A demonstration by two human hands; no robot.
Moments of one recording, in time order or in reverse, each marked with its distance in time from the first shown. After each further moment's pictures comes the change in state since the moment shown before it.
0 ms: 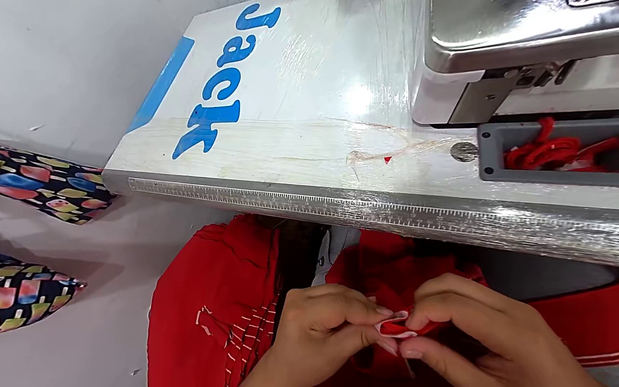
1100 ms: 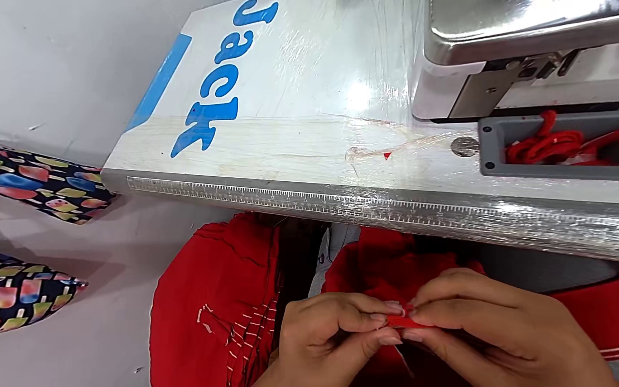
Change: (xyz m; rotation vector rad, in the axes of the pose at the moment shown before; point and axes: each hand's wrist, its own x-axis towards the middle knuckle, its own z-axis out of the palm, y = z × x) left_hand -0.005 0.003 0.011 -0.097 0.057 0.069; right_hand 0.001 -0.002 -0.004 -0.009 0.057 -0.024
